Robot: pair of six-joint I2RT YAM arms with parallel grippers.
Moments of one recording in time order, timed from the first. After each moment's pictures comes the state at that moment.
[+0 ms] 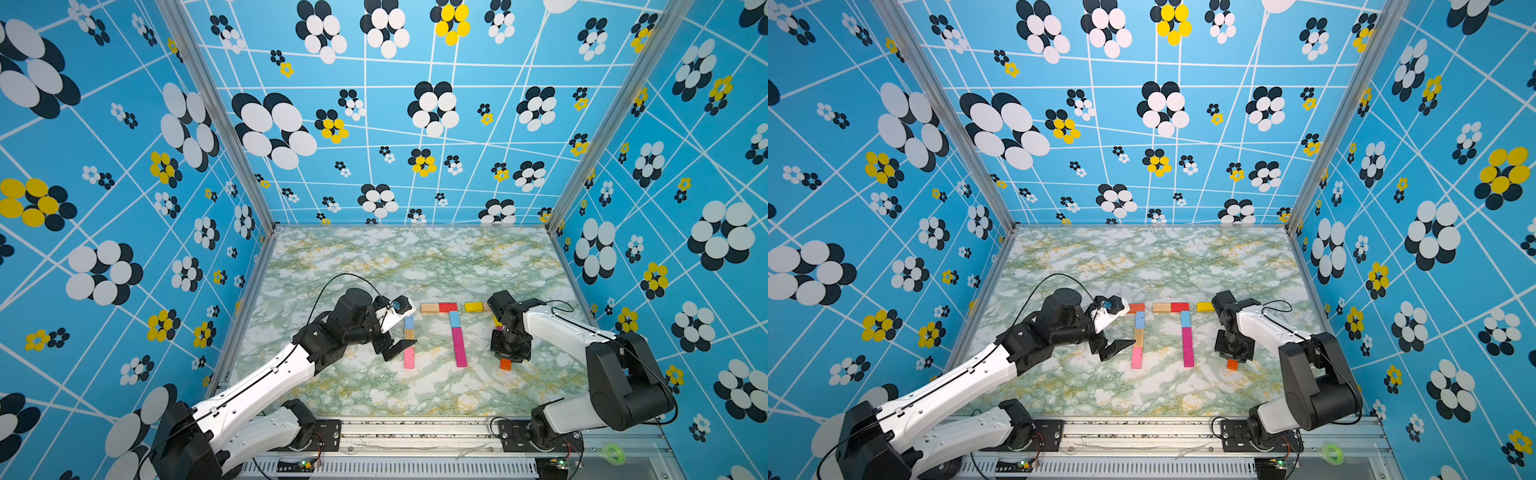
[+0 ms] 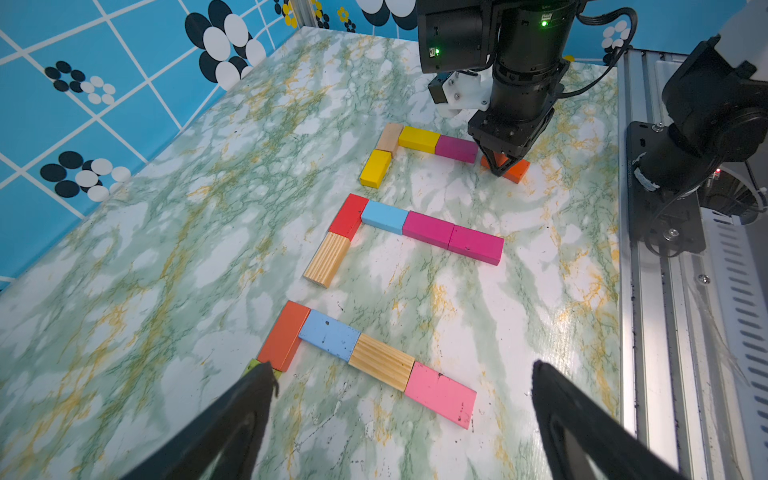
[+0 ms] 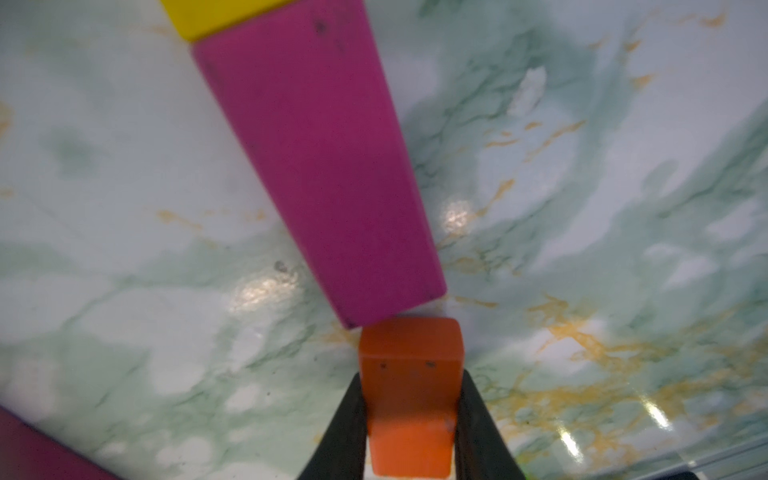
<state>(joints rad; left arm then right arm) -0.72 1.04 0.76 -0.26 0.36 0.31 0.30 1.48 0.77 -0.92 0.12 0.59</state>
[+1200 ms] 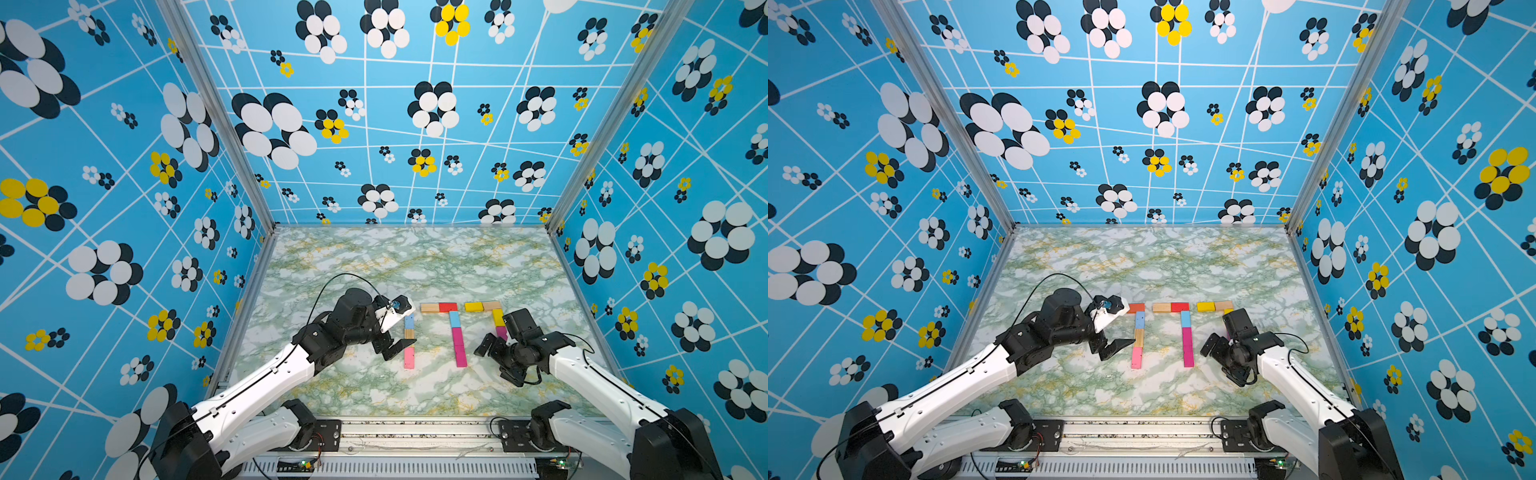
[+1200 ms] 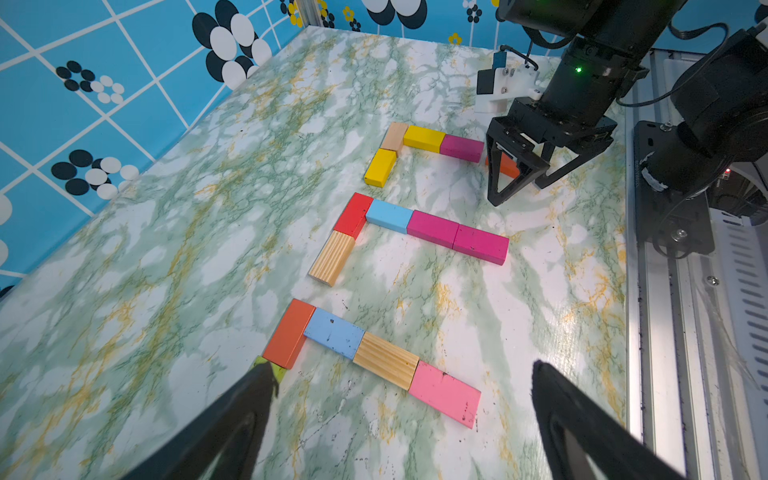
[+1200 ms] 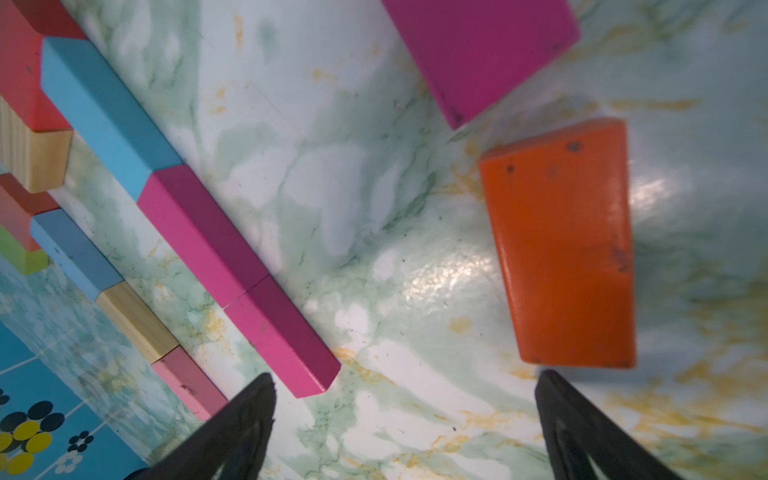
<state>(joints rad) -0.72 1.04 0.76 -0.26 0.35 0.31 0.33 1.06 0.50 -0.70 -0.21 0.95</state>
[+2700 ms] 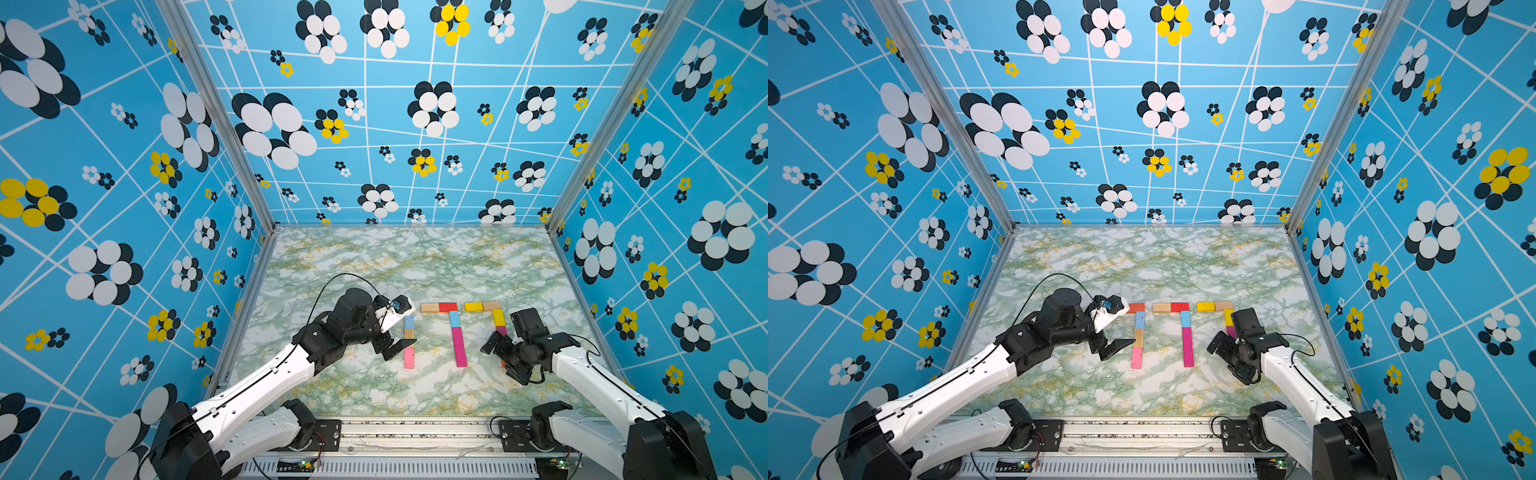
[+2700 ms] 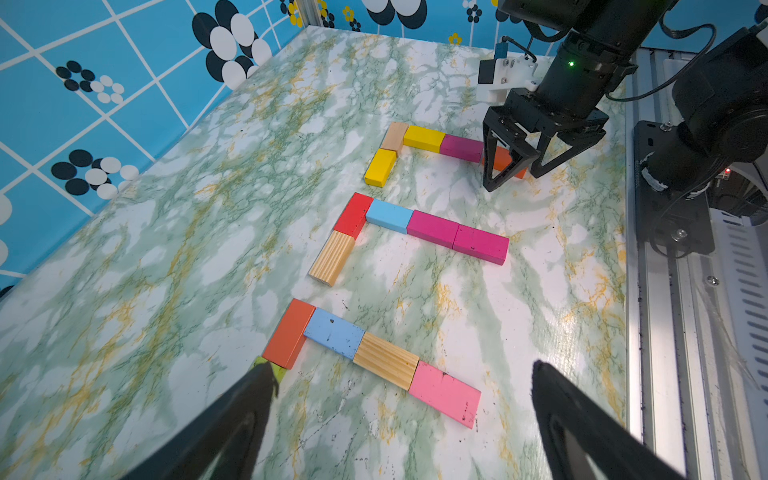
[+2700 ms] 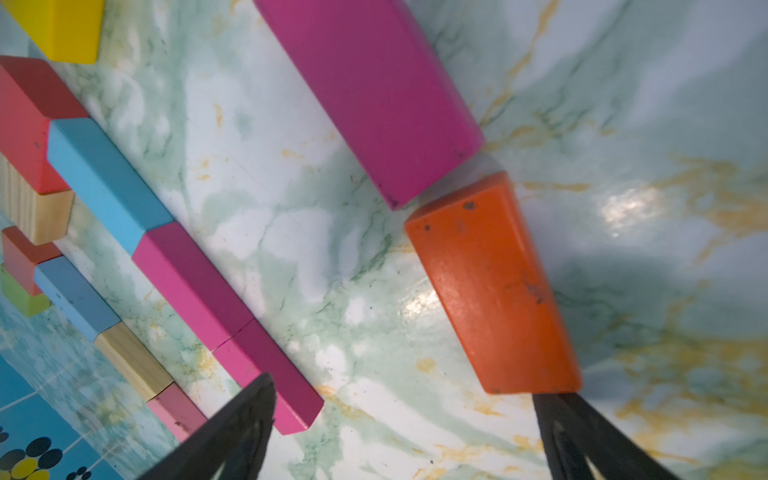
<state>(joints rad) -0.72 1.04 0.76 -0.26 0.35 0.31 0.22 1.06 0.49 -0.70 -0.18 0.88</state>
